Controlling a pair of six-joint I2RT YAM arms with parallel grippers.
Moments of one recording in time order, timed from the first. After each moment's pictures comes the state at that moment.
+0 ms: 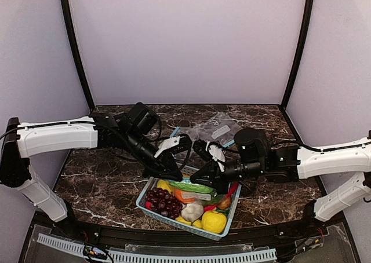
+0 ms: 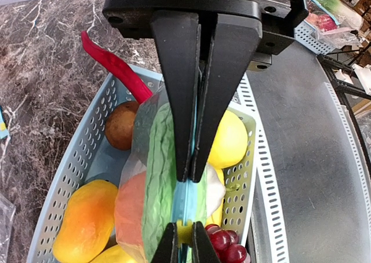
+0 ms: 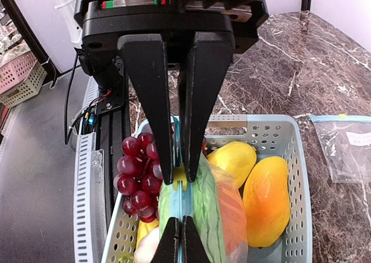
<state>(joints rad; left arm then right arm) -0.90 1.52 1.19 -0.59 0.72 0.37 1.12 1.30 0.79 0.03 -0.32 0.07</state>
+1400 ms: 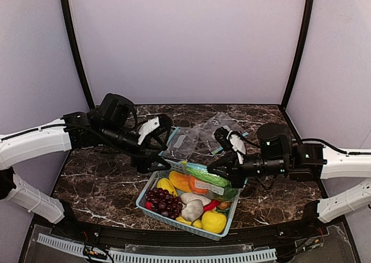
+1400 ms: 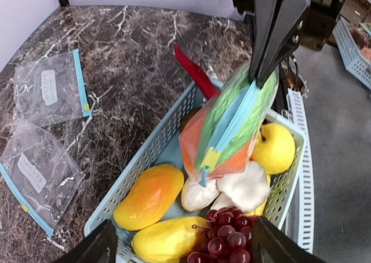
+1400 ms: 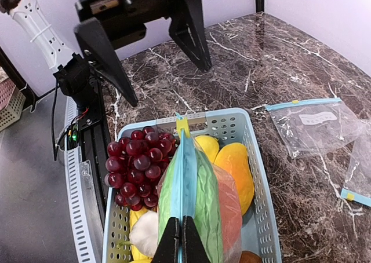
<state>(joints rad) -0.85 1.32 1.09 -0.52 0.48 0.28 1.13 1.08 0.78 -0.15 -0.15 0.15</state>
